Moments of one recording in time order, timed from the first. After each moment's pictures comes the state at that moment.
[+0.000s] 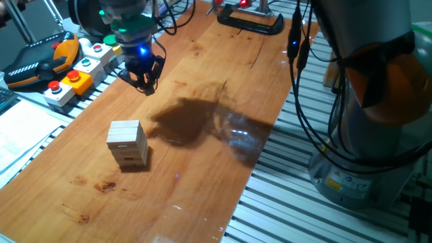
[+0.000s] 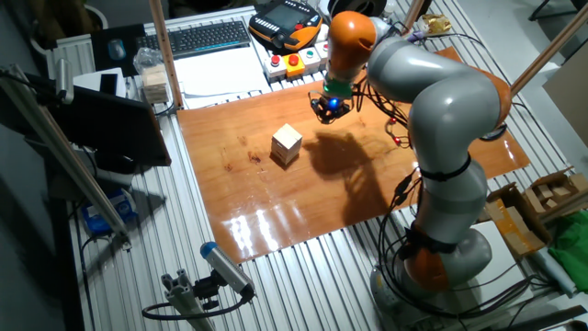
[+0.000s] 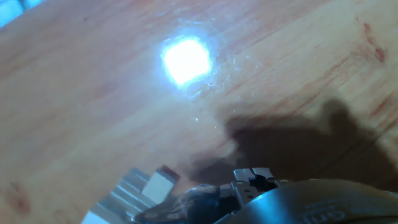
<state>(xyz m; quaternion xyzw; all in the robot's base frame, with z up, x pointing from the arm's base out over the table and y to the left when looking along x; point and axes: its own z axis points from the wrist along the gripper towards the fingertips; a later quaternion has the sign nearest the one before) 0.581 0.070 0.149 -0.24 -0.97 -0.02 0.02</state>
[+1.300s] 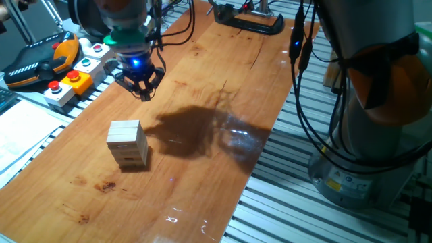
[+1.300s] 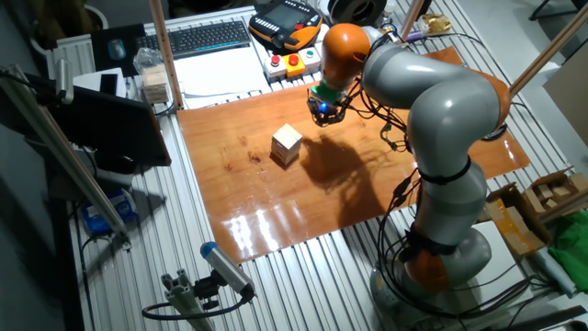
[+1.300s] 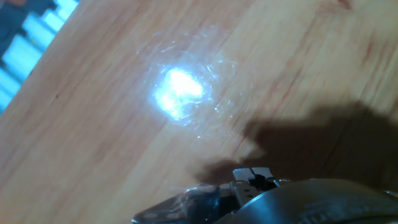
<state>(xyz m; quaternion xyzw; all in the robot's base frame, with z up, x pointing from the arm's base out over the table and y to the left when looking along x) 0.585 0.084 0.133 -0.45 -0.89 -0.02 0.00</state>
